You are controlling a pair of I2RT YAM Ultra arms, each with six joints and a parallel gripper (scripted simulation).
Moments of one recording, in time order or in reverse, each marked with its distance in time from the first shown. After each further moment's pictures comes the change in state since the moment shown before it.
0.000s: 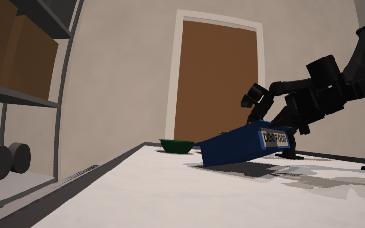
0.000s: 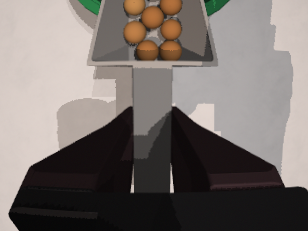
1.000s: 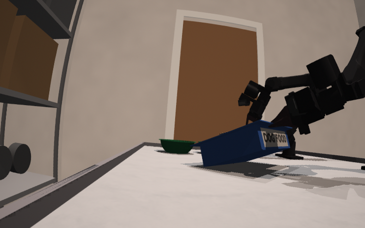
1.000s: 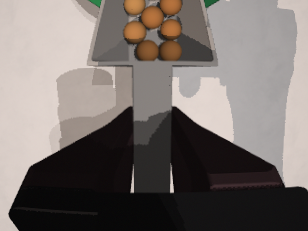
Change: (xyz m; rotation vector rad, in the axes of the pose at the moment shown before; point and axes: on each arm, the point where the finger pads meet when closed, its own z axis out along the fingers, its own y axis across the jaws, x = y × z) left arm 0.000 0.000 0.000 0.000 0.000 0.000; right arm -0.003 0.000 -0.008 0.001 0.101 0.002
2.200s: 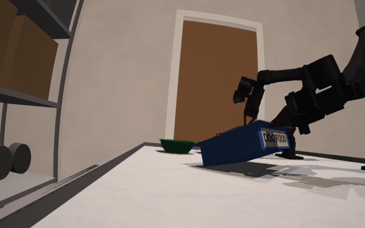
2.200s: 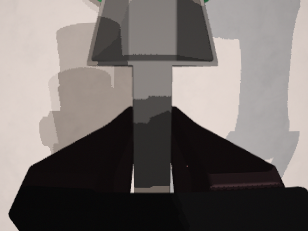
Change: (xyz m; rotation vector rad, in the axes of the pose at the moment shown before) left arm 0.000 0.000 0.000 0.000 0.000 0.000; right arm -0.014 0.000 -0.014 0.001 0.149 0.001
